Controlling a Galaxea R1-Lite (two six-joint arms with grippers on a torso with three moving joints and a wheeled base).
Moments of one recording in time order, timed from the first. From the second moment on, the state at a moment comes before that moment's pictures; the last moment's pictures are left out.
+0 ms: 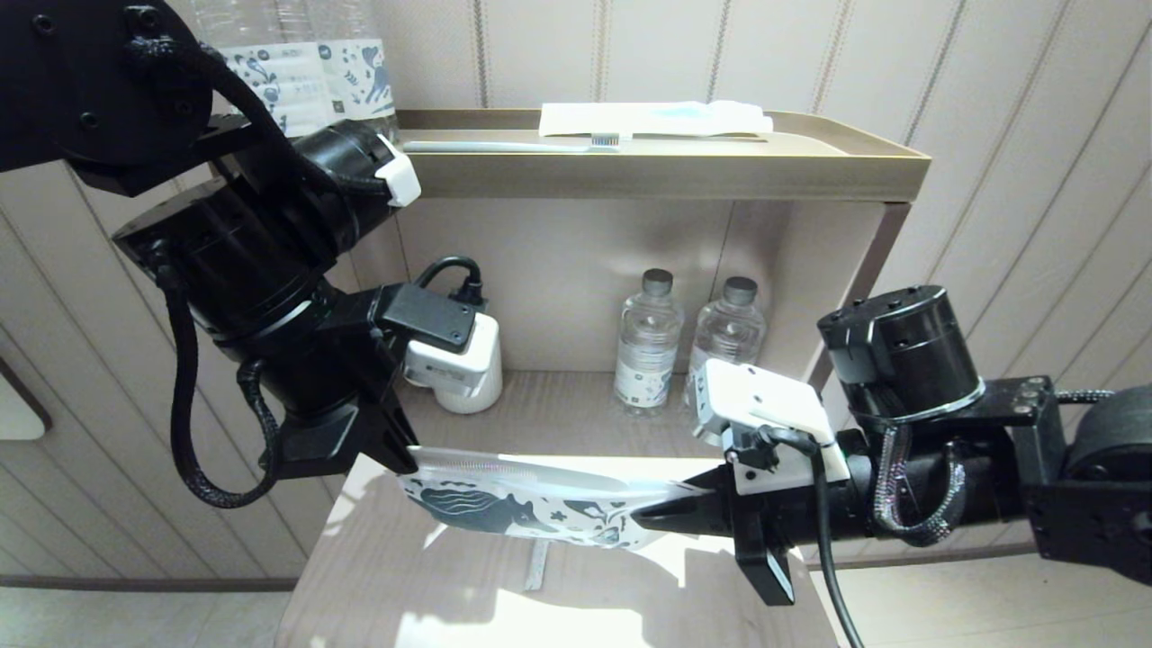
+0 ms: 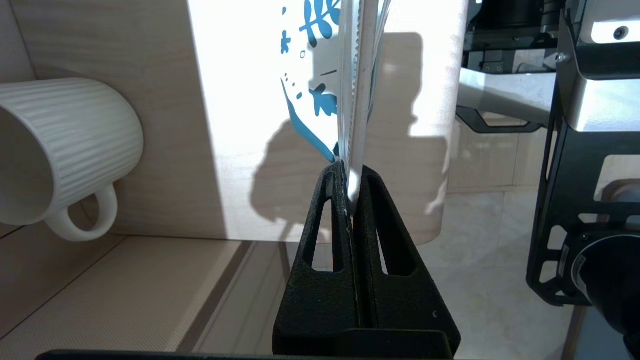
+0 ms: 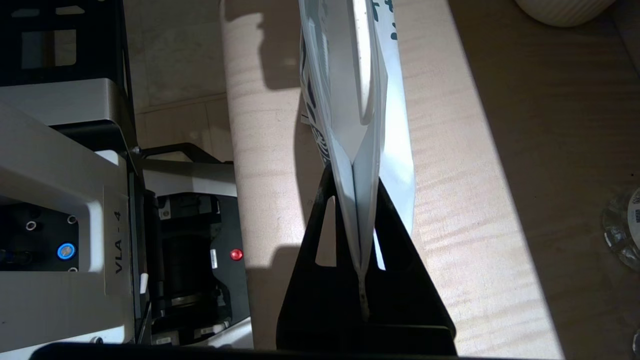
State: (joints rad) left arm -0.59 1.87 -1.94 1.32 -0.16 1.11; right arm 0.62 1.59 -0.92 -0.12 0.54 -0.49
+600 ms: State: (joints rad) left arm -0.58 1.88 -1.93 1.33 -0.16 1.12; right arm 0.62 1.58 -0.92 -0.12 0.54 -0.49
